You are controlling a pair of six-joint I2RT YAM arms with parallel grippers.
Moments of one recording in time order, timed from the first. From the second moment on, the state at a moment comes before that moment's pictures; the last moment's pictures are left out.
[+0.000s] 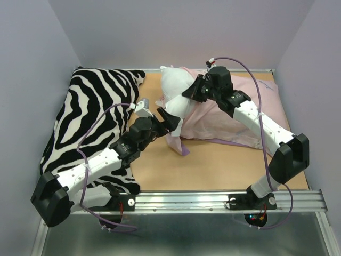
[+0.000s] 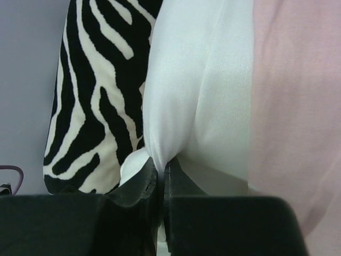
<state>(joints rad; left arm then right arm) -0.79 1.07 0.69 0.11 -0.25 -0.93 0.51 1.59 1.44 -0.26 -0.22 0.74</state>
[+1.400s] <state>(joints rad) -0.75 1.37 0.85 0.37 -0.39 -0.80 0.63 1.42 1.54 -0.44 0.08 0.60</state>
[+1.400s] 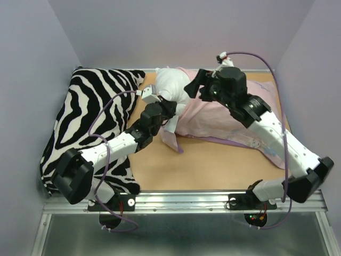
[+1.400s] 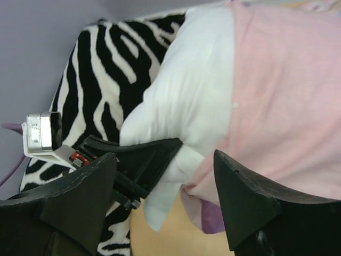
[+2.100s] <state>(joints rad) -0.75 1.37 1.00 0.23 -0.34 -0.72 0.45 1.37 1.29 -0.52 0.32 0.56</state>
